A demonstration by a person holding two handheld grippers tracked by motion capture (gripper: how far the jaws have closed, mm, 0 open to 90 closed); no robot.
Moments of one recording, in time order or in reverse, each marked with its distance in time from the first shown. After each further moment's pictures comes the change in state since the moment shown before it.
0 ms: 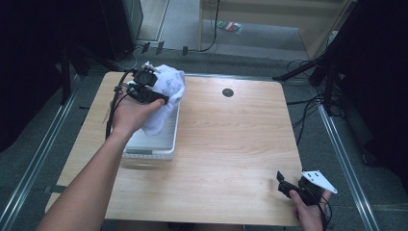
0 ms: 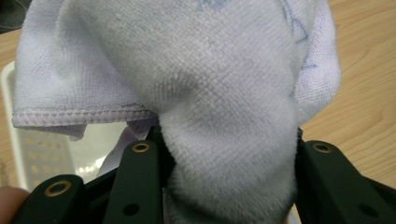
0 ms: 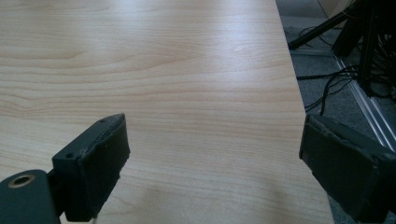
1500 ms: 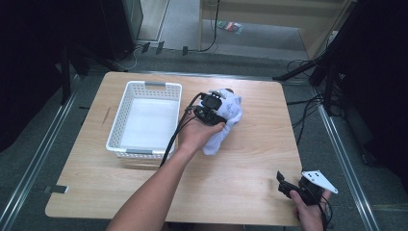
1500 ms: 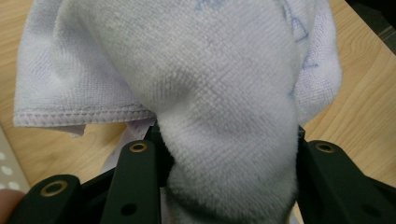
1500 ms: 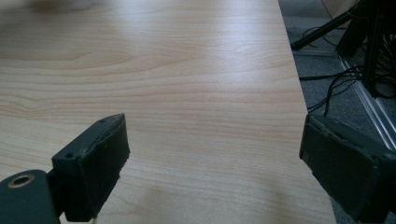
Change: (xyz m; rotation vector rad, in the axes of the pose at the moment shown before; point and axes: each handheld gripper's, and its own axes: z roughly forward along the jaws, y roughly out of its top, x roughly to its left) left arm -0.142 -0.001 0.100 0.043 -0.162 0.099; right arm -0.001 0.000 0.000 -0.002 0.012 0.001
